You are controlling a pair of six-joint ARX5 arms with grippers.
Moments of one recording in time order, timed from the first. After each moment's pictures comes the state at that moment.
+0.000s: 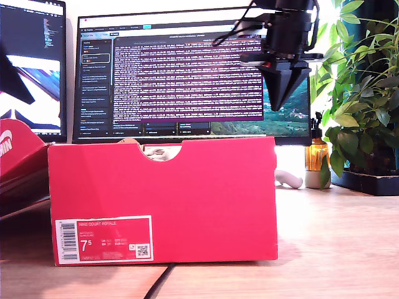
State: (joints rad) left arm -0.64 0.78 0.69 -0.60 0.03 0.32; right arm 0.37 1.98 1.99 -1.08 0.11 -0.18
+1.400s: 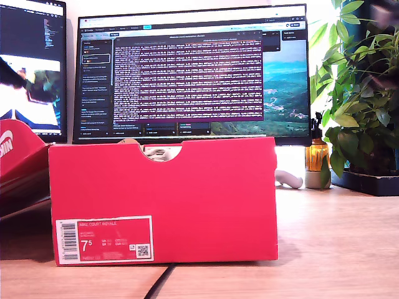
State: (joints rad) left arm -0.14 0.78 0.40 0.09 0.33 0.14; right arm -0.01 1.18 0.69 -0.11 0.09 -0.15
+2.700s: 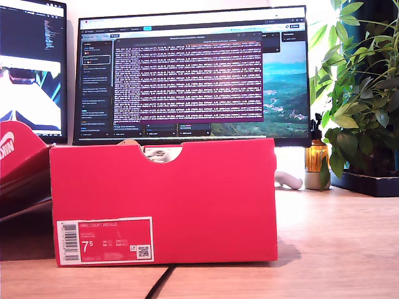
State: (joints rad) left arm -0.10 0.17 0.01 0.10 0.08 0.04; right arm -0.03 0.76 0.02 0.44 0.06 -0.03
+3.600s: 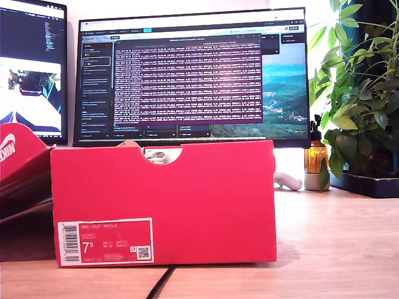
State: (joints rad) left arm -0.09 0.00 0.01 -0.04 0.04 0.03; right arm 0.02 0.05 0.02 -0.18 0.09 0.02
